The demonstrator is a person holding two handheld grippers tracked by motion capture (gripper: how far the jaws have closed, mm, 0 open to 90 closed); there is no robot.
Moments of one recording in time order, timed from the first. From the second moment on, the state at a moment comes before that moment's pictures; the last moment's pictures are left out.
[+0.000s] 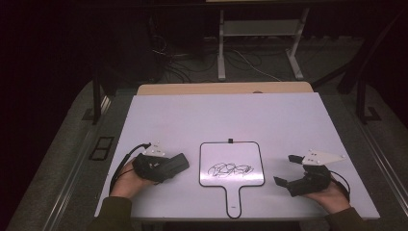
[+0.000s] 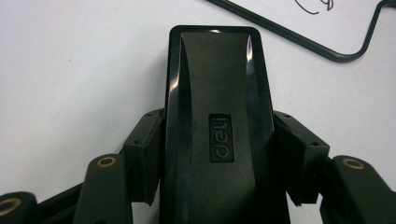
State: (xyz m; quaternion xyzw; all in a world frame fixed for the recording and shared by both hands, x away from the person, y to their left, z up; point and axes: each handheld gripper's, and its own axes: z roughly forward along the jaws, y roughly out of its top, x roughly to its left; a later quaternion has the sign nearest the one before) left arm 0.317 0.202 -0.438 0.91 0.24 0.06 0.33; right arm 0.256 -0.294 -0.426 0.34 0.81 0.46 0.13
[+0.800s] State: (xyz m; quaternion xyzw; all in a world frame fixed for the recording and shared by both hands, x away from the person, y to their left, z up) left arm 0.317 0.159 -0.400 0.89 0.27 0.07 0.35; right arm 0.256 -0.294 -0.427 0.34 0.81 0.46 0.13
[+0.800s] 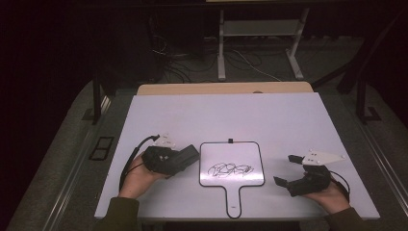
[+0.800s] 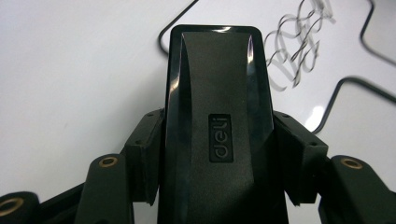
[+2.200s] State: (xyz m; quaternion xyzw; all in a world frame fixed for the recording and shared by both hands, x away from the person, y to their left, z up) left arm 0.346 0.010 -0.421 0.93 0.18 0.03 0.32; right arm 0.257 -0.297 -0.430 0.34 0.81 0.46 0.13
